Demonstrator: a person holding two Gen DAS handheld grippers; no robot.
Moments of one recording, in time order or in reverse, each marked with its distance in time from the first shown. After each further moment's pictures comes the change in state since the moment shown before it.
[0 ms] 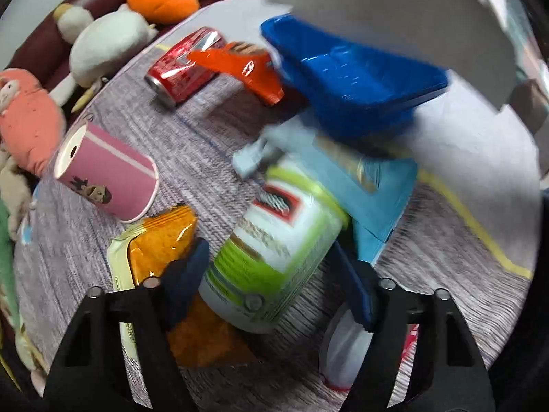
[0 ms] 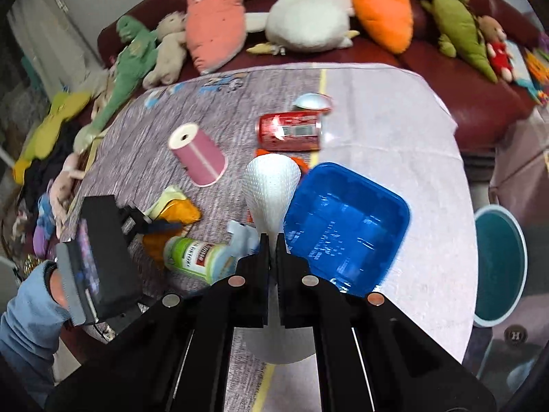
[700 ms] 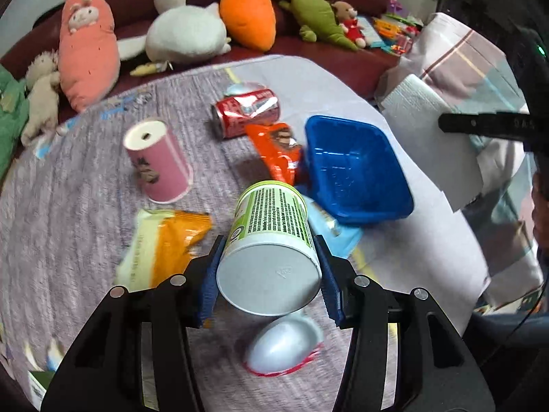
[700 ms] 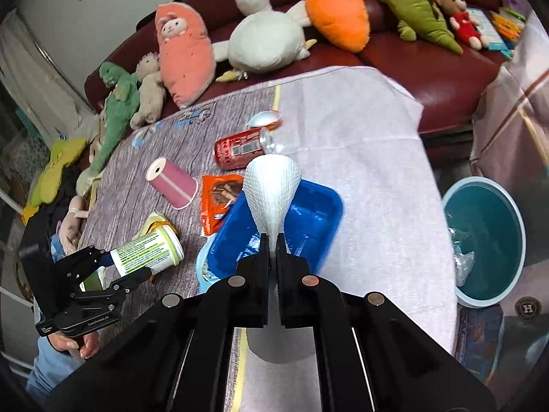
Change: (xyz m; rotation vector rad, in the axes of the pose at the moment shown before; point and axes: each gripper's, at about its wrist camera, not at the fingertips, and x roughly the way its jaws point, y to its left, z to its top) left arm -0.086 0.007 0.012 -0.471 -0.172 -0.072; right arm -0.043 -0.076 -0.019 0.134 -0.101 0.037
